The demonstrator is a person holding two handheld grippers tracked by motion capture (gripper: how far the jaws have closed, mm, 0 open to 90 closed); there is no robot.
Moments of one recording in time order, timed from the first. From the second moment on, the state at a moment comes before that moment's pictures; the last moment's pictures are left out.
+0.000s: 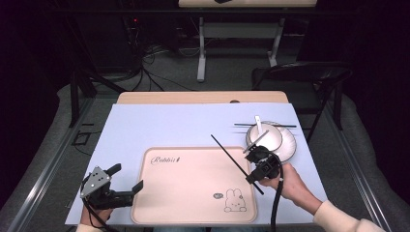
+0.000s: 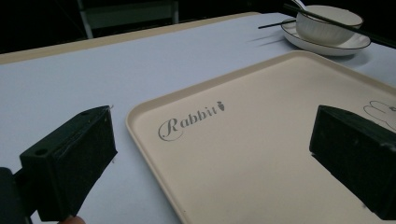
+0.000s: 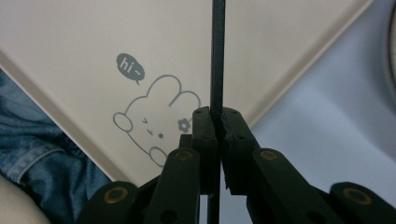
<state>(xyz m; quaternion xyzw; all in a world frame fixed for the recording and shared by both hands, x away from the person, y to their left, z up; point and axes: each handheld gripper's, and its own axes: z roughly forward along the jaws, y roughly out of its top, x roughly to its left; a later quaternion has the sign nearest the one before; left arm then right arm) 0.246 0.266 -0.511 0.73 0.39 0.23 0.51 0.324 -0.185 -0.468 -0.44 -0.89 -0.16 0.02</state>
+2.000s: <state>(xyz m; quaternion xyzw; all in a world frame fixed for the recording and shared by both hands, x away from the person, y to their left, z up) 0.247 0.265 -0.511 0.73 0.39 0.23 0.51 0.311 -0.229 -0.479 -0.32 -0.93 -0.16 -0.06</state>
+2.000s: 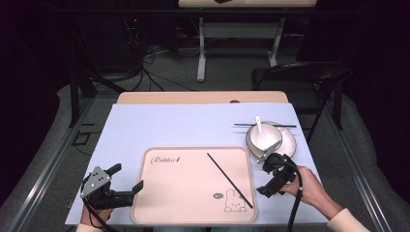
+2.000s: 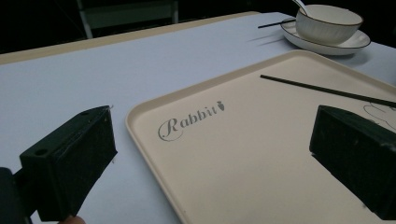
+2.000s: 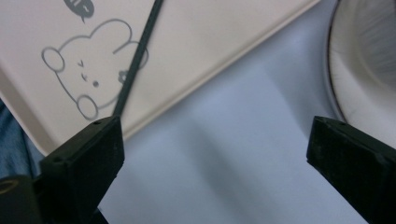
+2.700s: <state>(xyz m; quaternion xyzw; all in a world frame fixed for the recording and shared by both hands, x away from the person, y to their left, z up) 0.248 0.265 -0.511 0.73 0.39 0.23 0.51 0.363 -0.311 -0.431 -0.24 -0.96 -0.13 -0.11</state>
